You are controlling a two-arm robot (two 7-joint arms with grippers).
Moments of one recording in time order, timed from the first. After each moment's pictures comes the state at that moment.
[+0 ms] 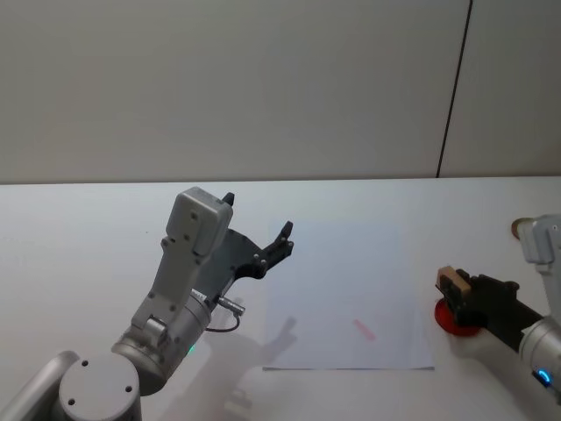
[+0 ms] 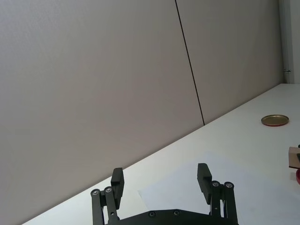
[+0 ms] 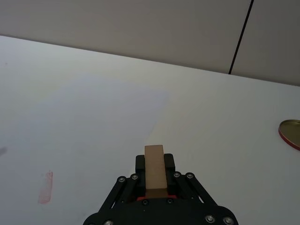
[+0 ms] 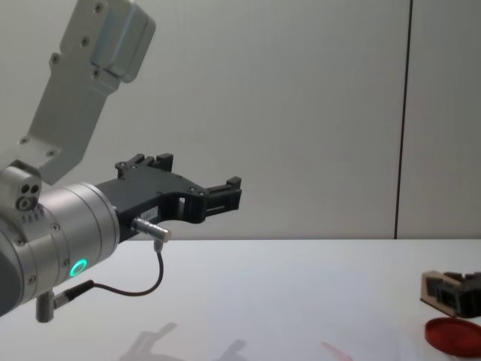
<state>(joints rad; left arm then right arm) -0.24 0.38 0.45 -1.63 -0.20 0.01 -0.01 0.16 0.30 -0.20 -1.48 0.24 0.25 0.25</state>
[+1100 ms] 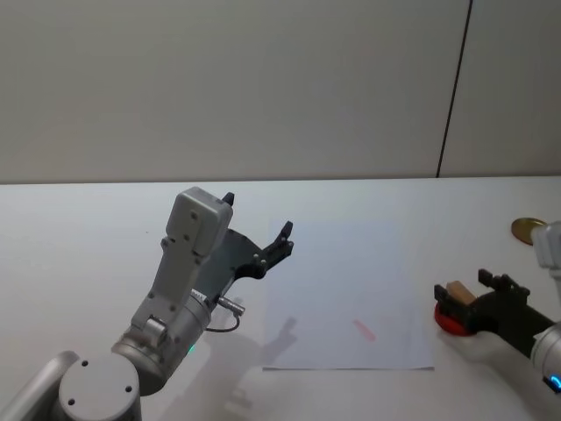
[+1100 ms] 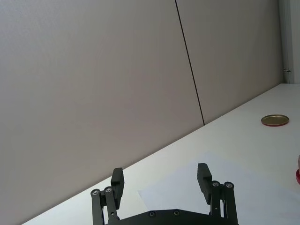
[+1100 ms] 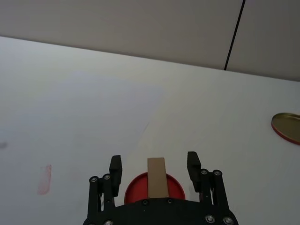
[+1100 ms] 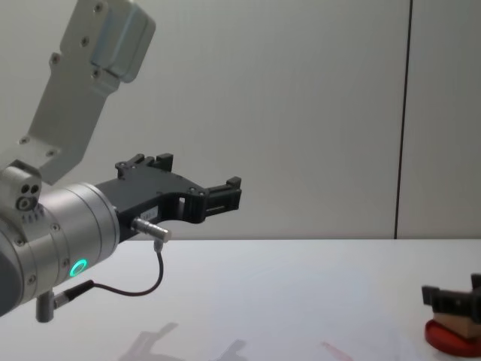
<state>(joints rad) -0.24 0.38 0.45 -1.63 -0.20 0.01 -0.01 0.13 0.33 -0.19 -1.50 0.26 0.25 0.26</state>
